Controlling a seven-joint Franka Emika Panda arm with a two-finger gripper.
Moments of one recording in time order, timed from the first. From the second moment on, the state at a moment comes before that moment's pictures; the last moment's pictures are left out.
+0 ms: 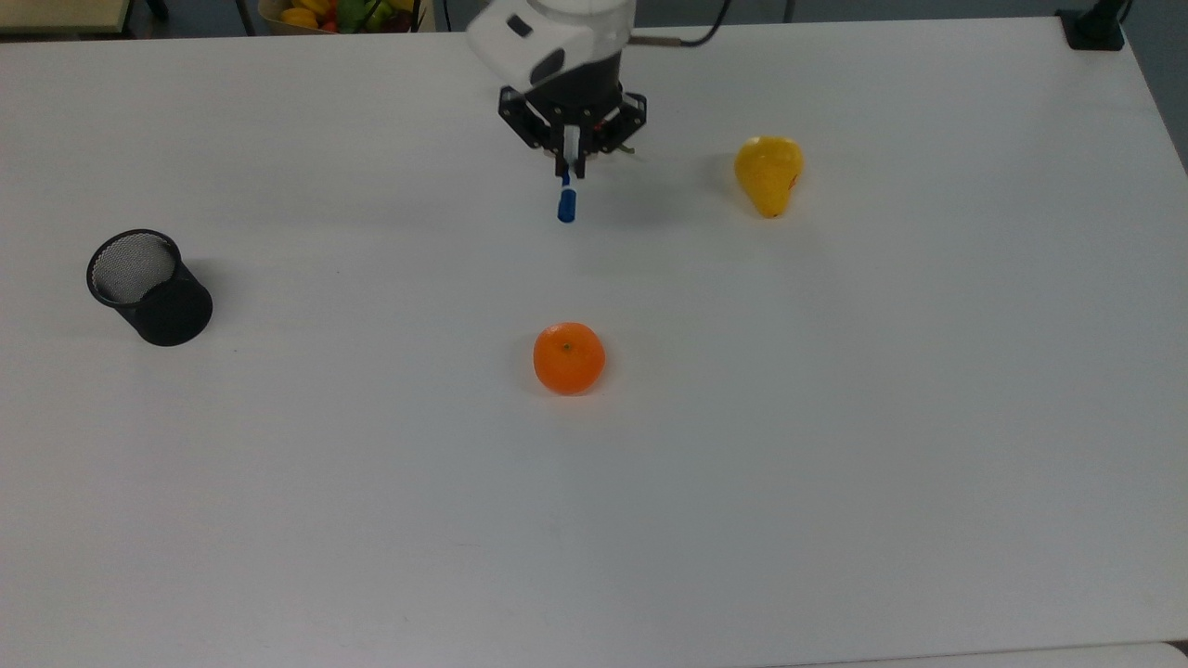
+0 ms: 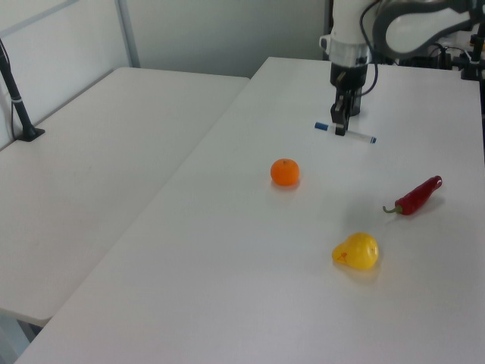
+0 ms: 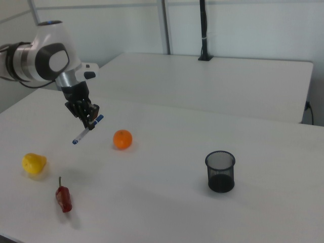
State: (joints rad) arm 0.17 0.09 0.03 -1.84 -0.05 1.98 0.21
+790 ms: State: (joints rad) arm 0.17 -0.04 -0.15 -1.73 0.08 1.80 0.03
